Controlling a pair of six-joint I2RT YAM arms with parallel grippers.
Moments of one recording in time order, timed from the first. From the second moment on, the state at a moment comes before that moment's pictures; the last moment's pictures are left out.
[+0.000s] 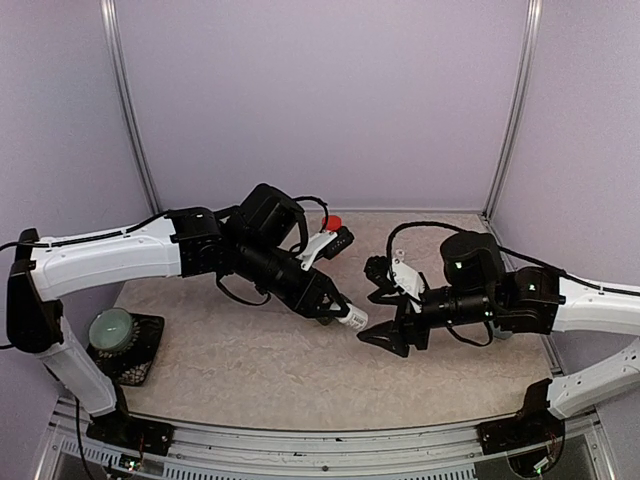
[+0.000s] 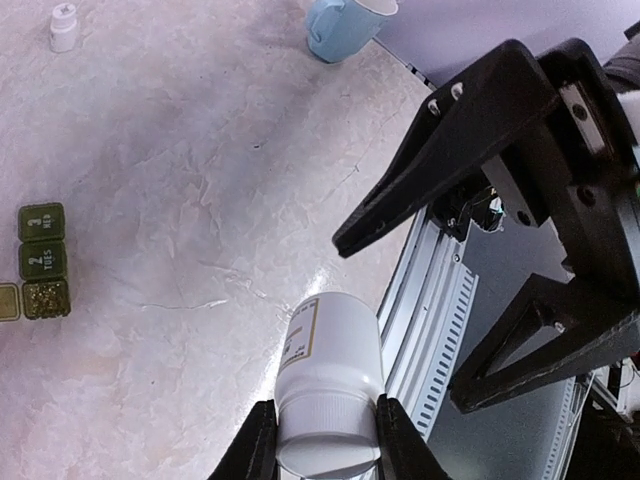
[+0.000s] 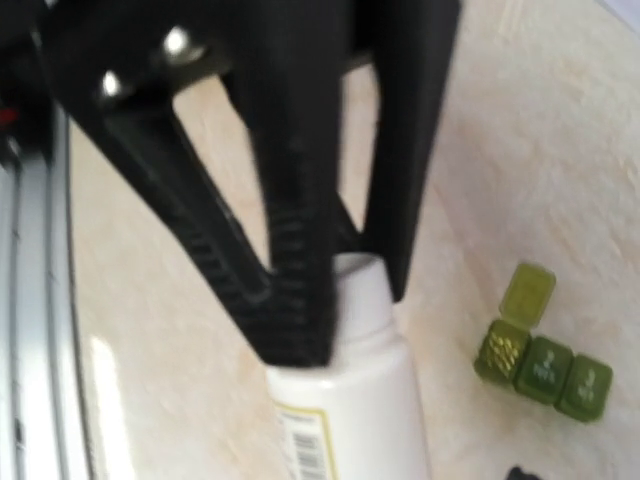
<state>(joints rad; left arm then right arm) -1.03 1.62 1.42 -0.56 0.39 -0.29 1.06 1.10 0.85 -0.24 -0.16 -0.14</state>
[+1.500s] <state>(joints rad) -1.12 1.49 1.43 -0.40 0.52 -0.12 1.00 0.99 0.73 0.08 -0.54 0.10</state>
